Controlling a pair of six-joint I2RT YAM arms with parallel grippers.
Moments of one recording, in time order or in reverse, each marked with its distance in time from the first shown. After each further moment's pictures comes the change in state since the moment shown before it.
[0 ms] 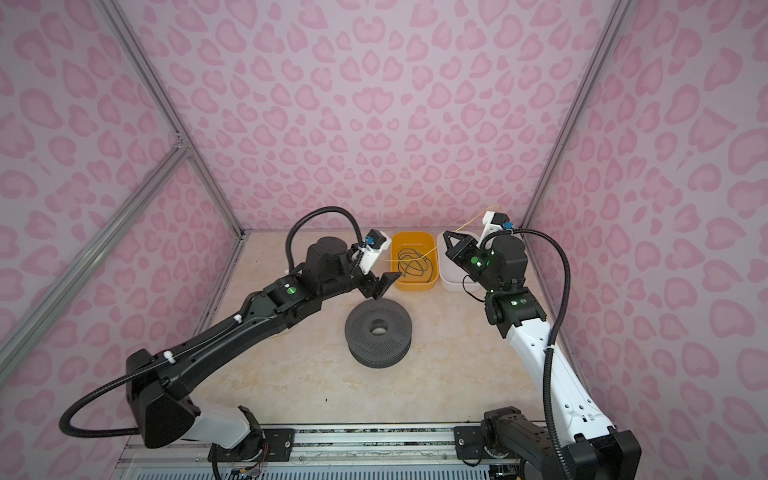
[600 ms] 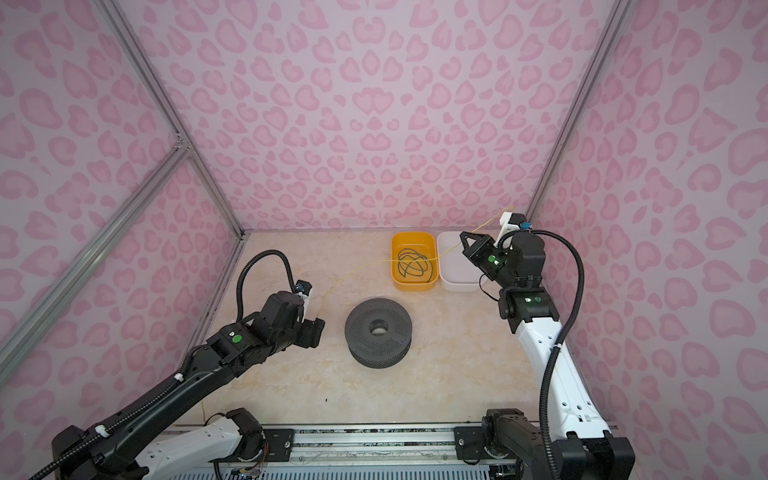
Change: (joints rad) left arm 0.111 -0.395 -0.466 -0.467 -0.264 -0.365; right arm -0.141 0.015 0.012 -0.046 -0.117 -0.018
